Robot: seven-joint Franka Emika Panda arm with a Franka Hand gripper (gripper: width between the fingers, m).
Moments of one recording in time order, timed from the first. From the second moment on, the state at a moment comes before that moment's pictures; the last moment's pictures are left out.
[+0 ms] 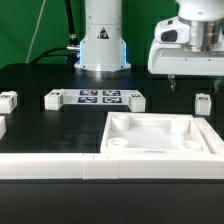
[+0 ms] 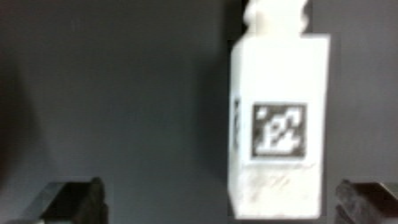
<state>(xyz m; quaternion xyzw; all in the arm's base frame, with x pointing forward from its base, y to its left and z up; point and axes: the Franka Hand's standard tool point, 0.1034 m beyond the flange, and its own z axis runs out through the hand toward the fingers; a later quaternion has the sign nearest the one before) 0.404 0.192 0.044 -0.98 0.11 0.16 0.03</state>
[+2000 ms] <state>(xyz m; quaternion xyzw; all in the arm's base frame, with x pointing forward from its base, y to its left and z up) 0.388 0.205 0.014 -0.92 0.09 0.39 0.04</state>
